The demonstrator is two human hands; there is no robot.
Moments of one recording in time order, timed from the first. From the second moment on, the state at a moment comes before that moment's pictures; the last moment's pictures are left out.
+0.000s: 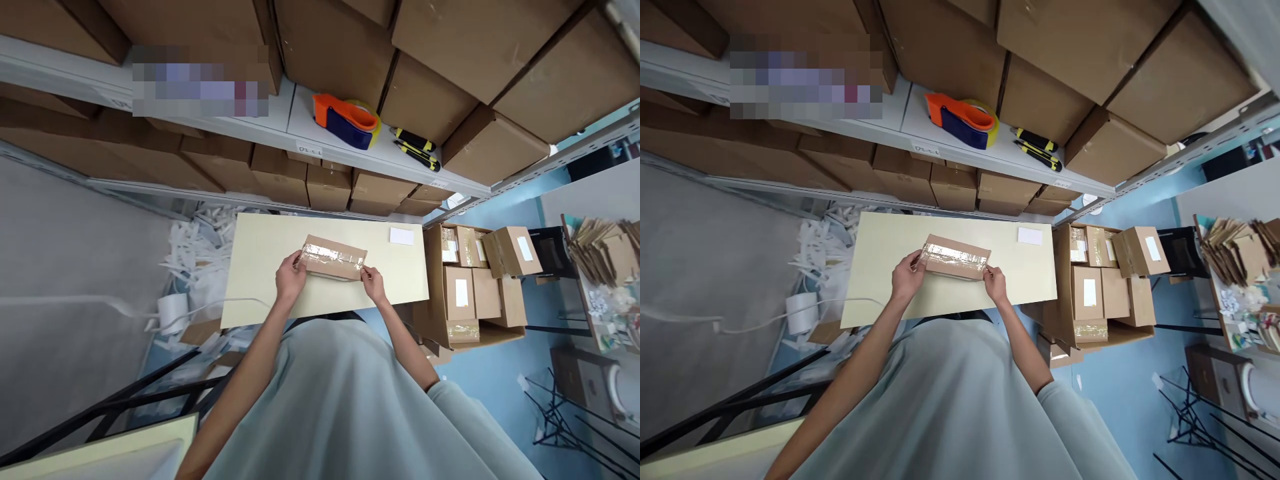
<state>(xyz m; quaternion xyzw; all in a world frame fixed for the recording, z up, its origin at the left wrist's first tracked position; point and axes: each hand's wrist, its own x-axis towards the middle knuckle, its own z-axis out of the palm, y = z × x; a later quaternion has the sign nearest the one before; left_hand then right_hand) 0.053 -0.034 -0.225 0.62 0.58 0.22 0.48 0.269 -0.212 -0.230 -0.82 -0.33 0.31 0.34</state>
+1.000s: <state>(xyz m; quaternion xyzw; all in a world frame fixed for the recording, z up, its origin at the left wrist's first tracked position) 0.045 -0.009 -0.234 0.55 0.71 0.18 0.40 0.283 -0.155 -0.214 -0.80 -0.48 0.29 0.21</state>
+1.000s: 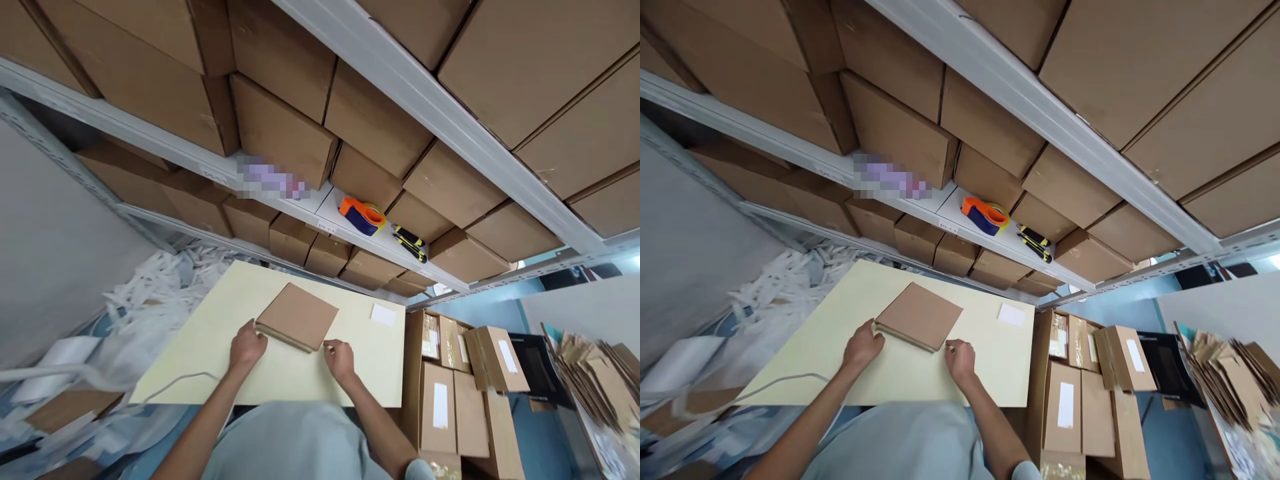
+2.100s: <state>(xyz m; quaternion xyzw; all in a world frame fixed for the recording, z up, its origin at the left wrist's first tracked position) 0.163 -0.098 0.031 0.57 0.54 0.49 0.37 0.376 -0.150 -0.034 -0.47 -0.52 0.59 0.40</state>
